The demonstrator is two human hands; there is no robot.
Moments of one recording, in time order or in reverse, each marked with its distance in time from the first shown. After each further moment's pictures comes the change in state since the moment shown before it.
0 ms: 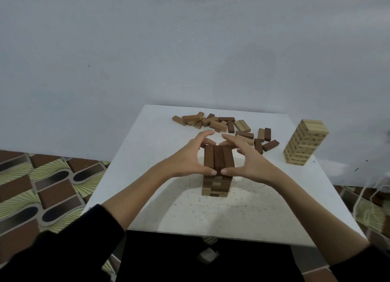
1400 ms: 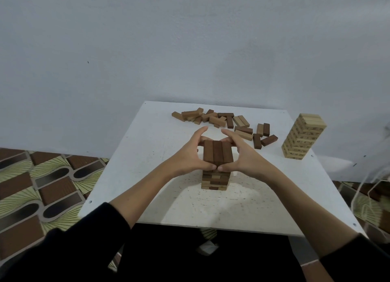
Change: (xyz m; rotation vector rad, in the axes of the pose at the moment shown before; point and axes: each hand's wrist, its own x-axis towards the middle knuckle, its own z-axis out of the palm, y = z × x) left_hand -0.003 -0.007 0.016 -0.145 0.074 -0.068; right_hand 0.001 -0.001 0.013 0.146 -0.019 0.110
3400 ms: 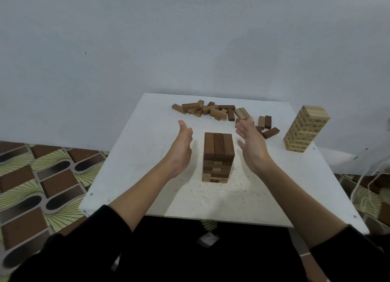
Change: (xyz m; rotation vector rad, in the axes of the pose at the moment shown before) left_hand 0.007 -0.015 0.010 -0.507 0.184 -0.199; right_hand 0.010 -0.001 0.010 0.637 0.417 0.204
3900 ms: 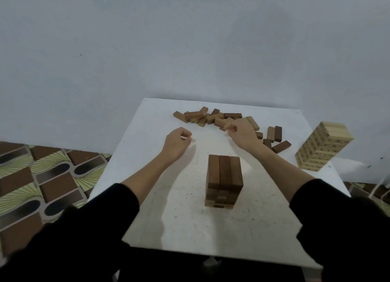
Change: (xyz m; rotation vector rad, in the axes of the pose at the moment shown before) left_hand 0.088 0.000 -0.047 0.610 0.266 0.110; right_hand 0.142 0.012 0.012 -0.918 -0.102 -0.274
